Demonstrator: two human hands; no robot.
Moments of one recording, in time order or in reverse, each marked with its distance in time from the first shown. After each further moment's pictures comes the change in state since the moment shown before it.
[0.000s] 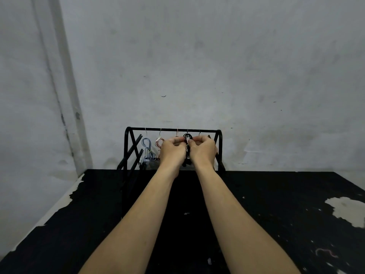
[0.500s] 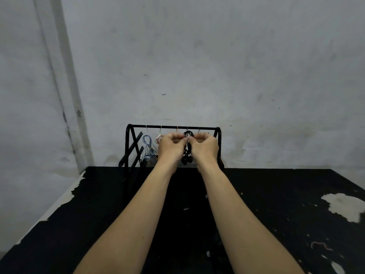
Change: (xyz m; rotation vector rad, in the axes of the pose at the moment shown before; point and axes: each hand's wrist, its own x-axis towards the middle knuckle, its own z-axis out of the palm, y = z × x) left_hand -0.006 0.006 -0.007 0.016 -0.012 0.051; right_hand -0.006 -0.001 -0.008 0.081 -0.023 0.000
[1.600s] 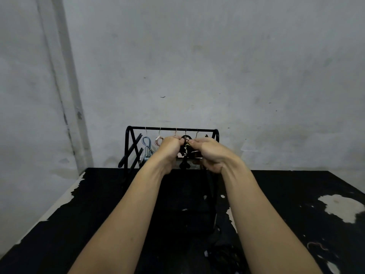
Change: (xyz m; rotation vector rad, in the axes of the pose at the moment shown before) left_hand -0.010 0.022 -0.008 -0.062 -0.281 -0.160; right_hand -0.001 -0.023 -0.047 -0.001 -0.685 0.116
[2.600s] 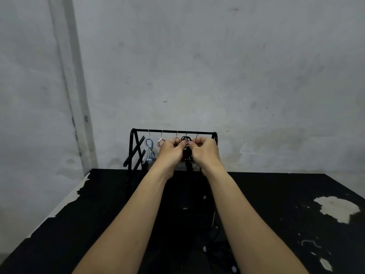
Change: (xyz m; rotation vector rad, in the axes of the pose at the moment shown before) left_hand -0.016 -0.007 -0.001 -0.021 0.097 0.124; right_hand -0.009 0.000 0.030 -0.103 0.537 -0.140
